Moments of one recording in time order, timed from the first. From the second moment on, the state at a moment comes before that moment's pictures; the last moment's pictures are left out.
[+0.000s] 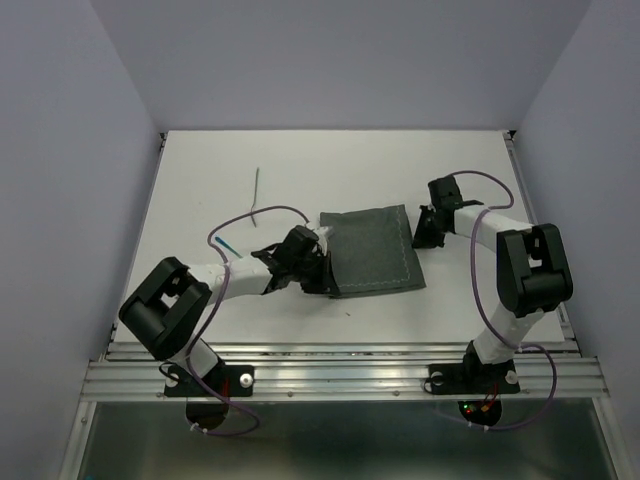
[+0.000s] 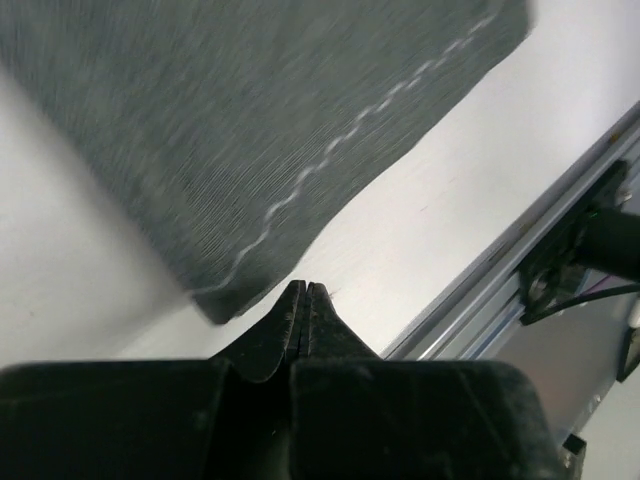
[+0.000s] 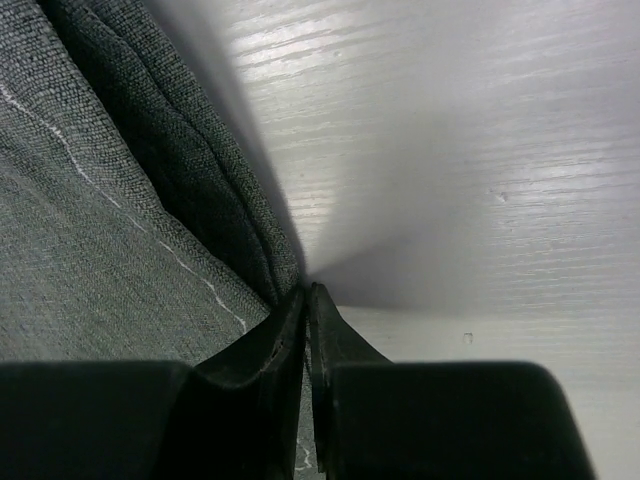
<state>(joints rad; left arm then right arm) -0.76 1.55 0.70 0.00 0.36 -0.66 0.16 1.74 1.04 -0.40 -0.09 0.48</state>
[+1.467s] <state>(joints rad) -0.47 2.02 1.33 -0.23 0.22 -0.46 0.17 2.08 1.51 -0.42 -0.08 0.50</state>
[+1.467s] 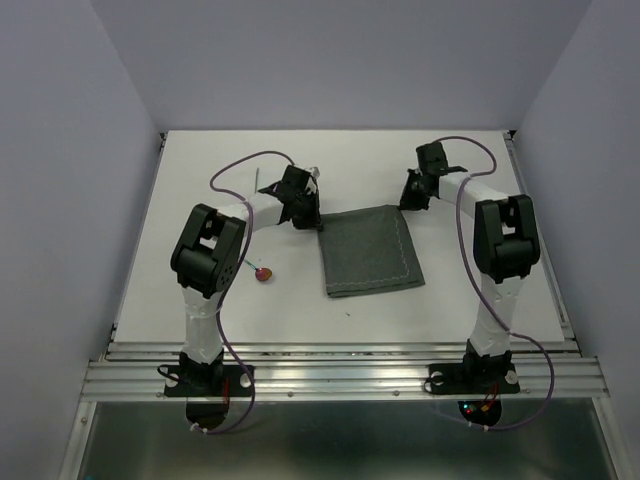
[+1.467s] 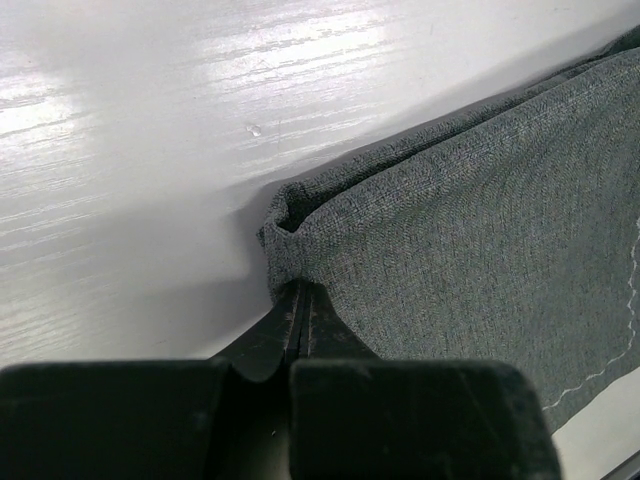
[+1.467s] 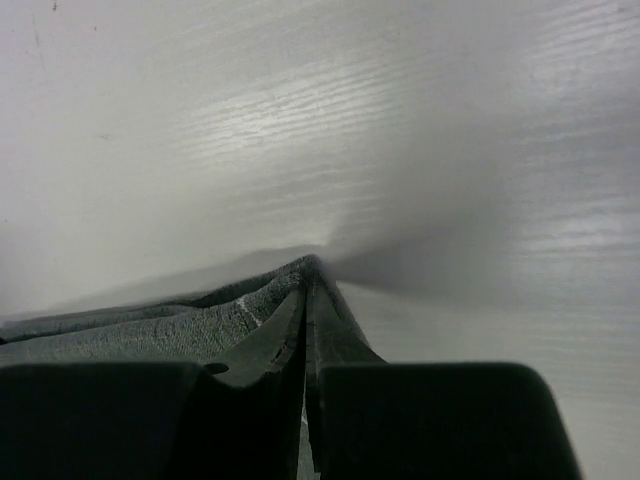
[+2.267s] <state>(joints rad) -0.47 2.09 1.44 -0.26 0.22 -0.45 0.23 2.07 1.48 -0.38 -0.08 0.51</state>
